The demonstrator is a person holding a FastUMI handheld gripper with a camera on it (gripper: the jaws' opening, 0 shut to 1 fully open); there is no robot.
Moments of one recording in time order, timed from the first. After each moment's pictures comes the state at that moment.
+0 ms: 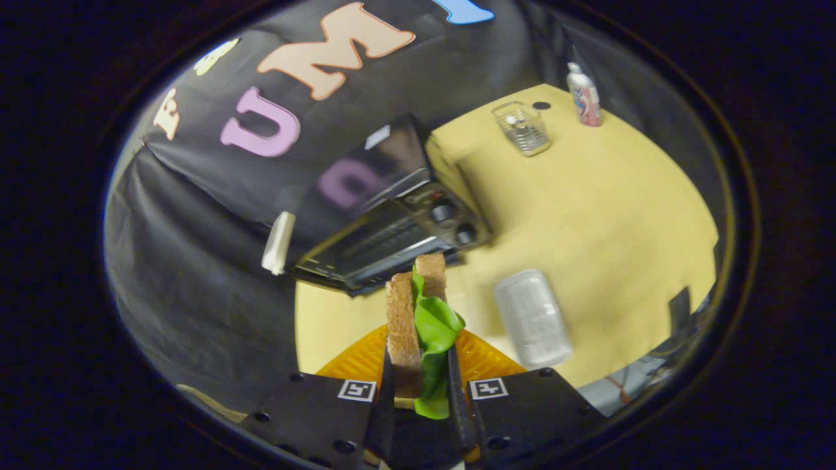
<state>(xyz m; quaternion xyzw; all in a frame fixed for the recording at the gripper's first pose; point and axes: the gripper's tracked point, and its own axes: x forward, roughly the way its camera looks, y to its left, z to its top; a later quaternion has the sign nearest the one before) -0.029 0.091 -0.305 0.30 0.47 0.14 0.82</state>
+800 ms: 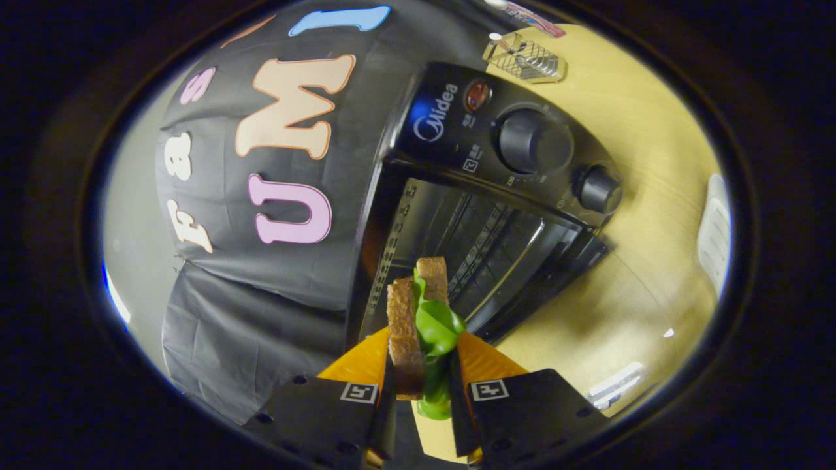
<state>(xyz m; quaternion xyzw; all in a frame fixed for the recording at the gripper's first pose) 0.083 0.212 -0.367 0.54 0.34 0.15 0.75</state>
